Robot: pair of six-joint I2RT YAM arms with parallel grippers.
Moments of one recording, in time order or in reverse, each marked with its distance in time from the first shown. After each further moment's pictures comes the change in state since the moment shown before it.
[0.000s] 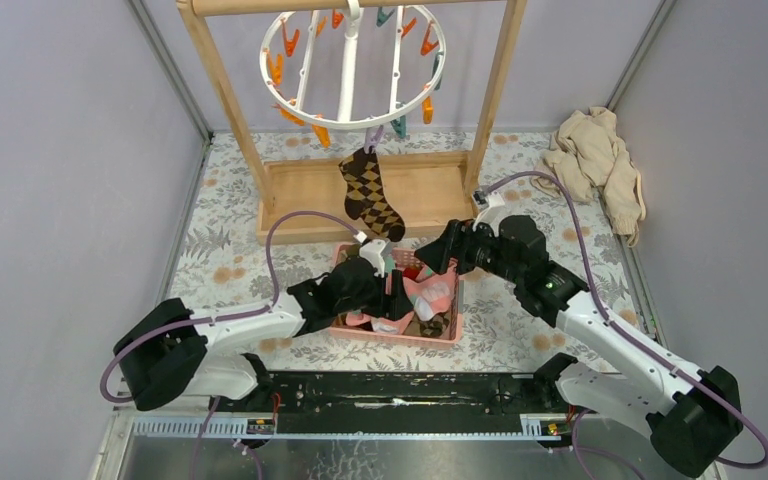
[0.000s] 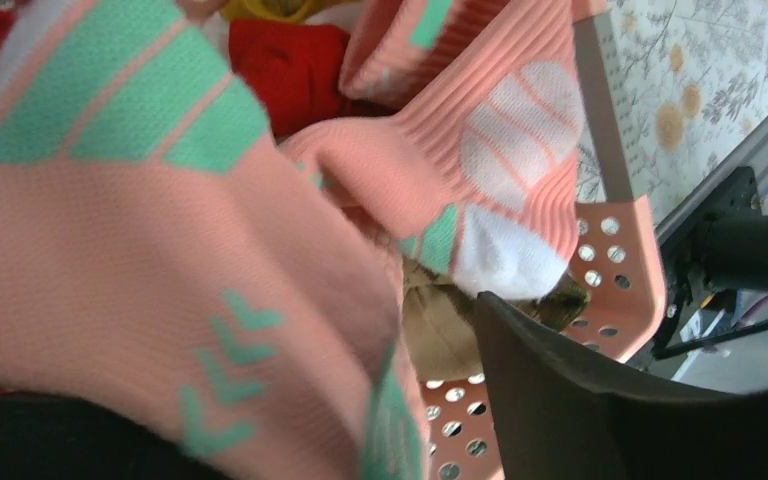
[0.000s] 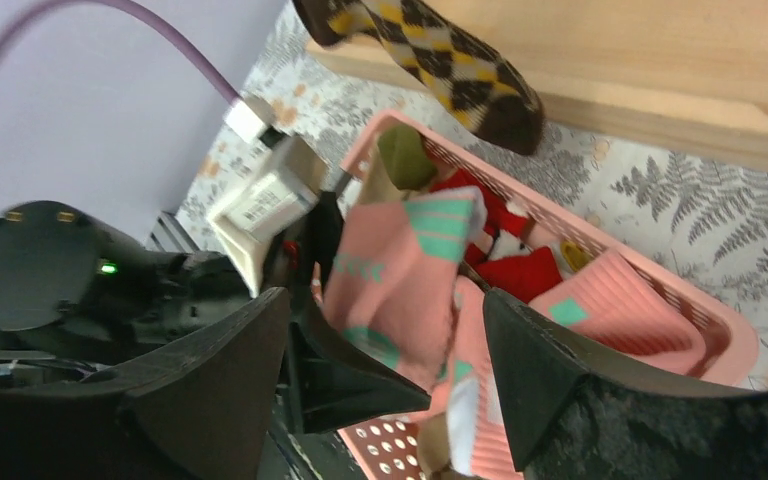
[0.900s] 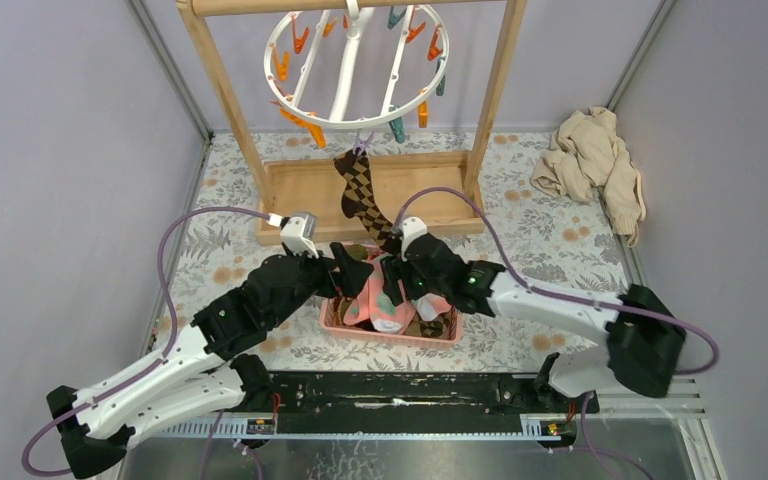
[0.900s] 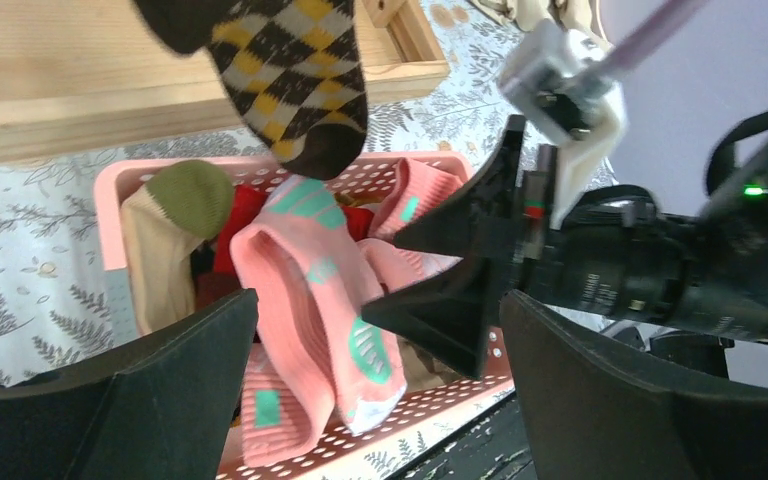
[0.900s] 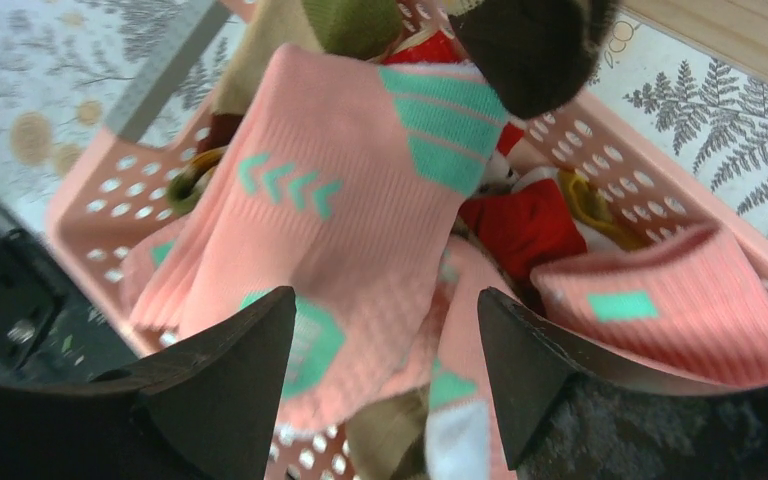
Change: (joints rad) left arm 0.000 -0.573 0.142 -0.398 -0.325 0.015; right arm 0.354 0.374 0.159 -0.182 0.369 -0.192
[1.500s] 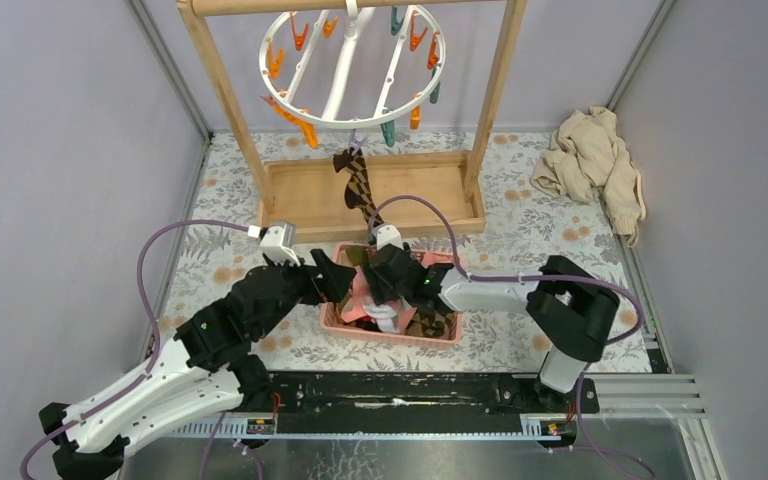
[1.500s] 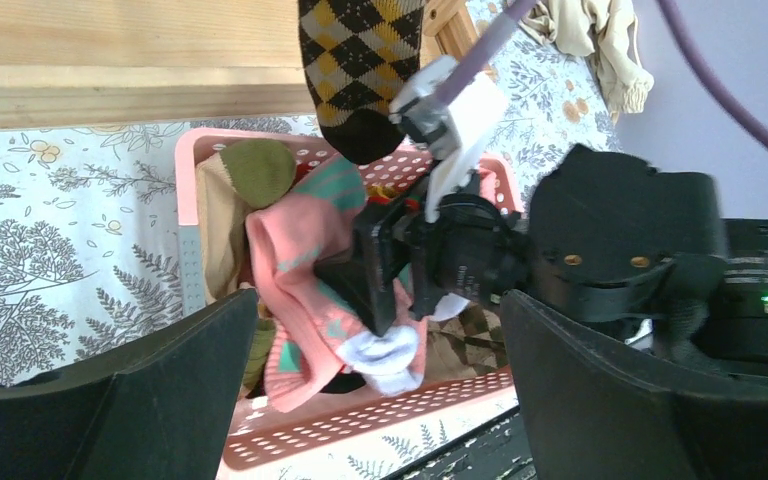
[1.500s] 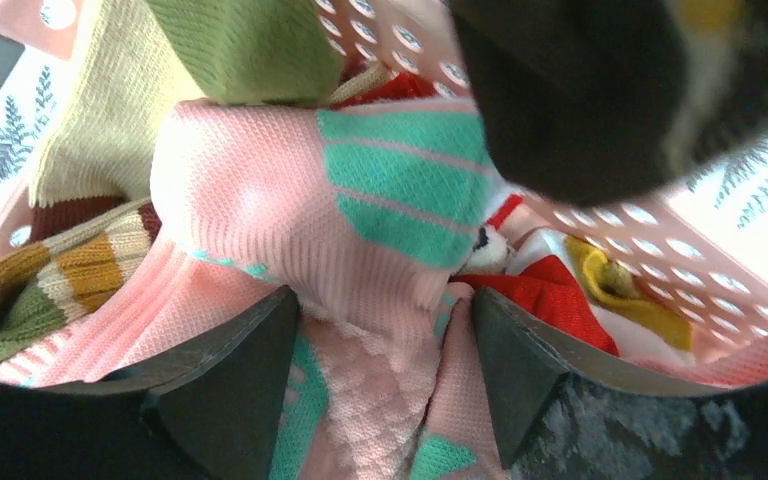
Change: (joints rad) left arm 0.000 -0.142 -0.047 -0.121 -0.094 -0.047; right arm 0.059 0.426 0.134 0.135 0.232 -0.002
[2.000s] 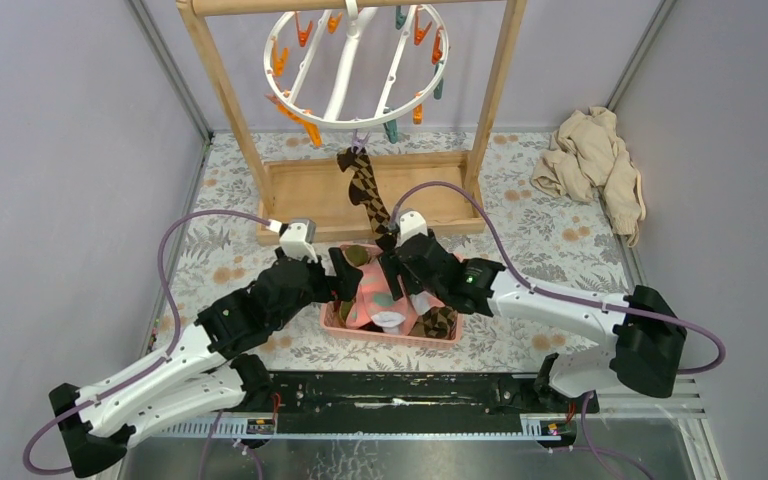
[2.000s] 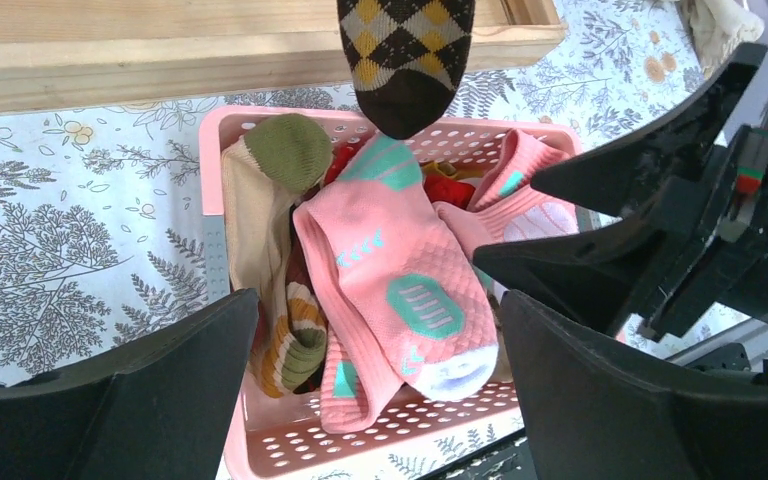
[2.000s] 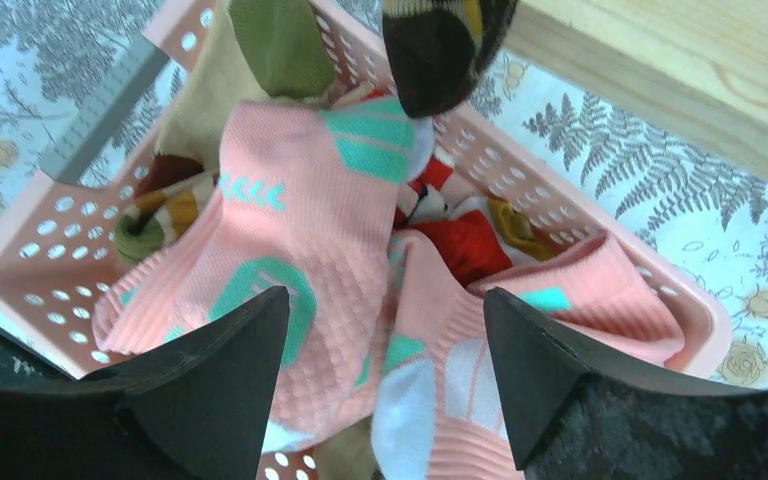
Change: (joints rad) left arm 0.000 0.124 0.017 -0.014 -0.019 0.034; right arm 0.000 -0.355 -0.013 -0.235 0.000 -0.043
